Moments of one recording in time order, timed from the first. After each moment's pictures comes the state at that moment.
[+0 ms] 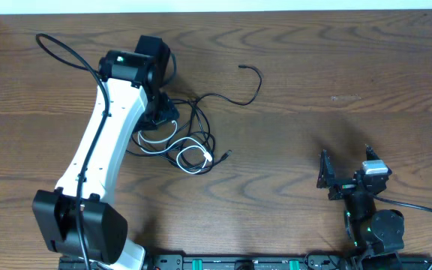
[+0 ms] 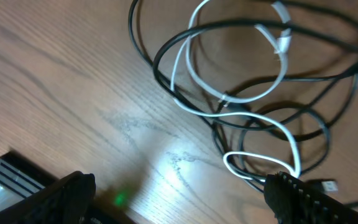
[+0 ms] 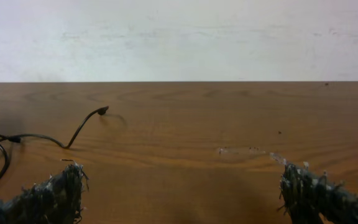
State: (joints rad) left arm -0.21 1.71 1.59 -1.46 -0.21 -0.74; right arm 0.18 0.01 0.01 -0.06 0.07 0.07
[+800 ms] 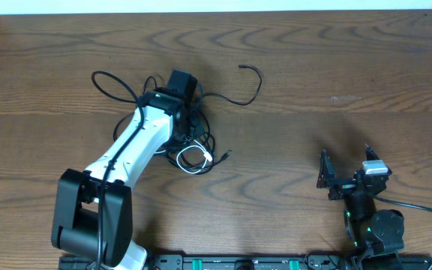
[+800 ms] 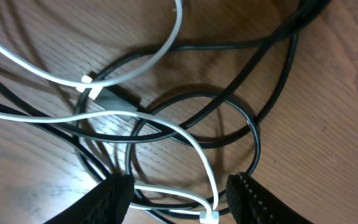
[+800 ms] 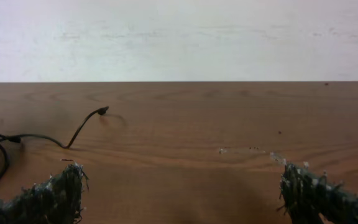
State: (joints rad) left arm -0.33 1.72 1.17 -0.87 0.04 -0.92; right arm 0.18 0.01 0.01 -0.06 0.07 0.07
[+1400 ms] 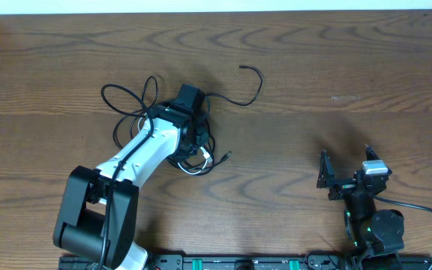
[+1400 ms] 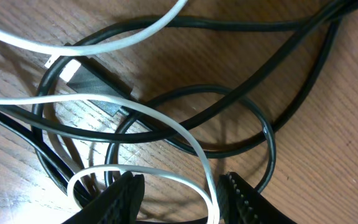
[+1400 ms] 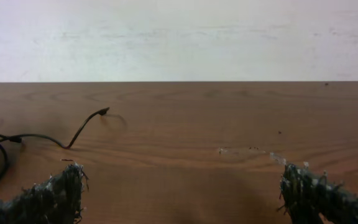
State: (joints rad) left arm -0.37 1.72 1.04 -0.72 0.02 -1.06; right arm 0.18 0.01 0.01 -0.06 0.07 0.07
